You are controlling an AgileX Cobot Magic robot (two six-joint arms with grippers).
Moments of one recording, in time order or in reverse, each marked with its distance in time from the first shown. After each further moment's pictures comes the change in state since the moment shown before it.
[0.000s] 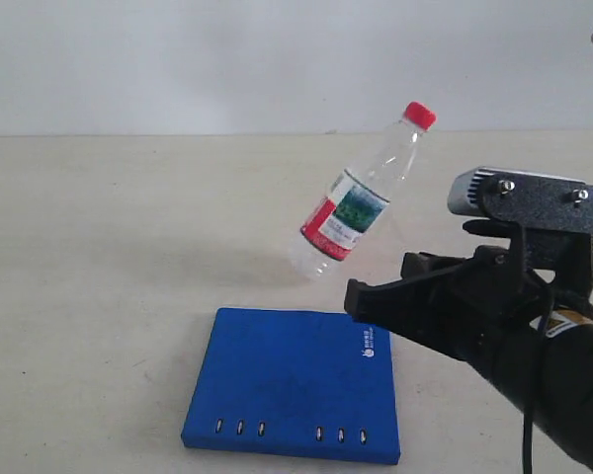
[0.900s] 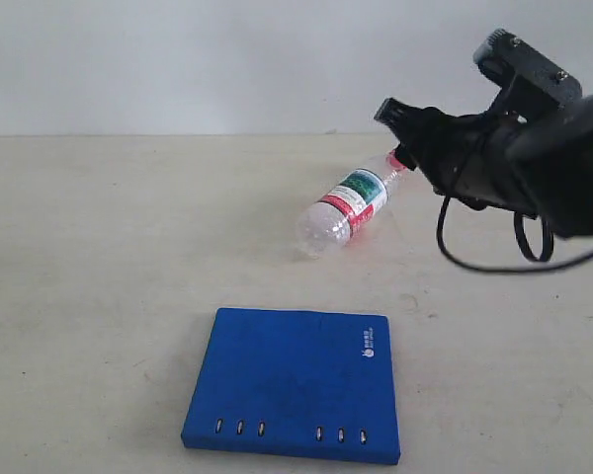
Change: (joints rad) left arm 0.000 0.000 0.000 0.000 0.000 0.000; right arm -0.598 0.315 -0.454 -0.044 0.432 0.124
